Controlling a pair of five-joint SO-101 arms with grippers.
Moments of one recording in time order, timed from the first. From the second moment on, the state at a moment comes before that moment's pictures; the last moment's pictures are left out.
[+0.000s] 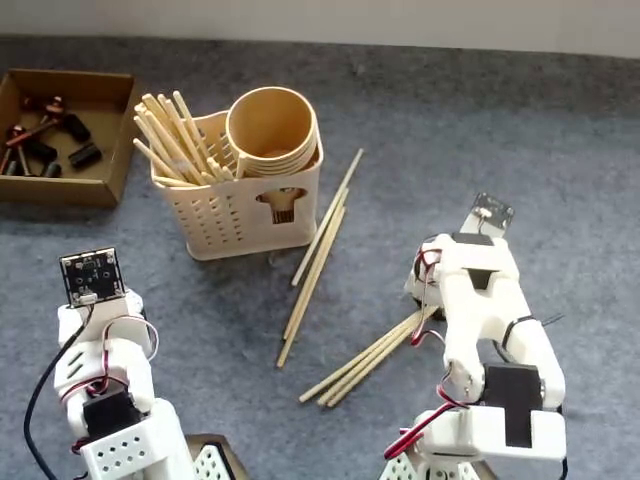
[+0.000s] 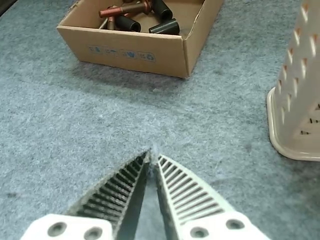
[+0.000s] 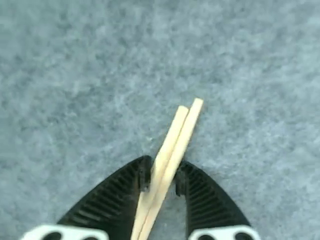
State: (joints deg) left arm -29.7 -103.8 95.5 49.4 -6.5; right arm -2.5 -0.5 42.5 52.3 -24.3
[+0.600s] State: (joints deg) left arm -29.7 -103.8 95.5 49.4 -6.5; right arm -2.9 1.3 28.0 69.7 -24.3
